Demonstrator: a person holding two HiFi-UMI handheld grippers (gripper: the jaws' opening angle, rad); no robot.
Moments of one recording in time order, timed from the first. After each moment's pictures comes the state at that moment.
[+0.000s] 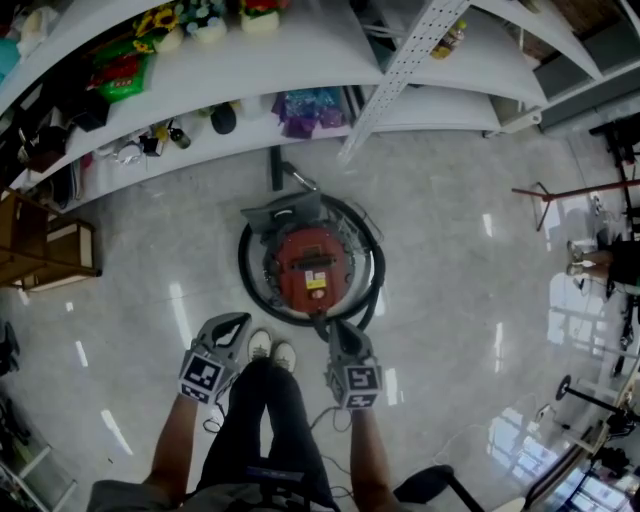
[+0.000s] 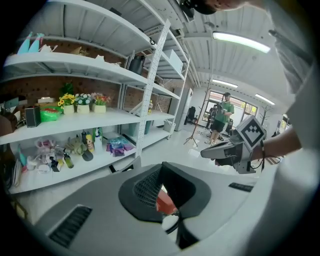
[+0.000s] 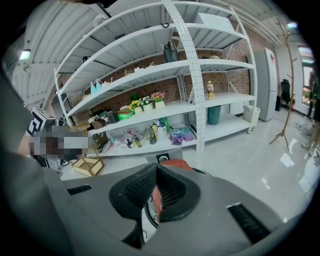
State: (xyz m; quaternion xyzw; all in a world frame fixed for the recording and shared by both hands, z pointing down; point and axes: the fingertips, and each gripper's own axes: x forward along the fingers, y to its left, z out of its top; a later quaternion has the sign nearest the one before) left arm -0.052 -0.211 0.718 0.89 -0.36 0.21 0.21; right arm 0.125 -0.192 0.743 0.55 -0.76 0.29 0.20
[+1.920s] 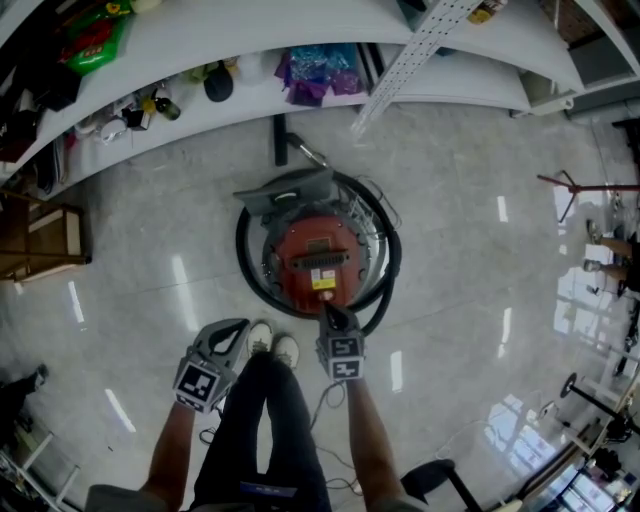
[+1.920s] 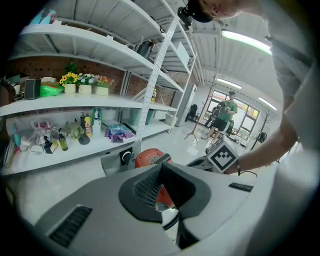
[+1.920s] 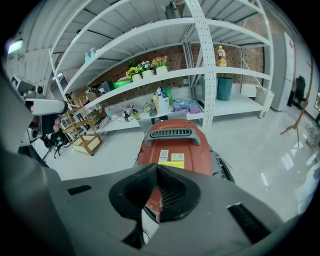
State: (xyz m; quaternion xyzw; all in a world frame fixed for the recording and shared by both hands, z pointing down) left arm -0.051 -0.209 0.825 0.88 -0.34 0.22 0.24; right arm 0.109 -0.216 0.944 0.50 -0.75 0.33 0.29
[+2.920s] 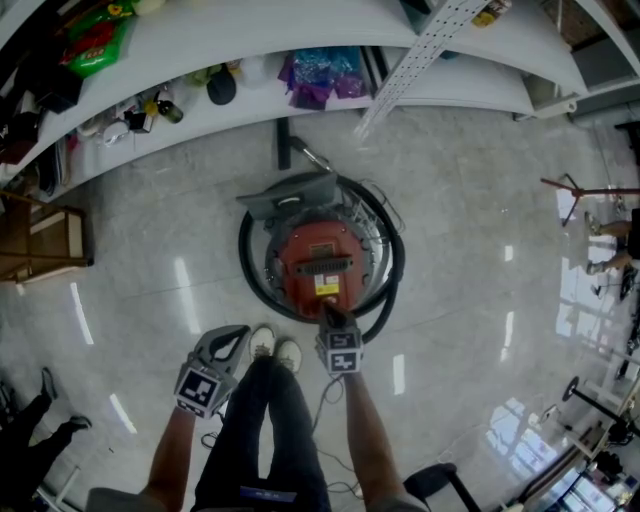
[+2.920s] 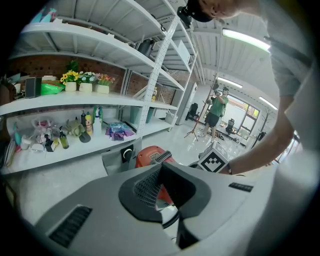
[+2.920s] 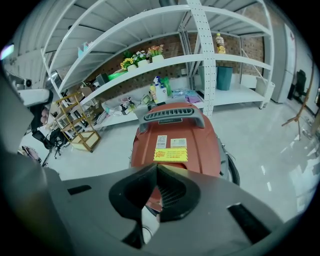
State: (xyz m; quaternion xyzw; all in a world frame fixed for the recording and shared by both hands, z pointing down) left arm -0.057 -0.205 0.833 0.88 -0.34 0.23 0.24; right arm 0.107 -0.211 0.996 0.49 -0.73 0.36 0.32
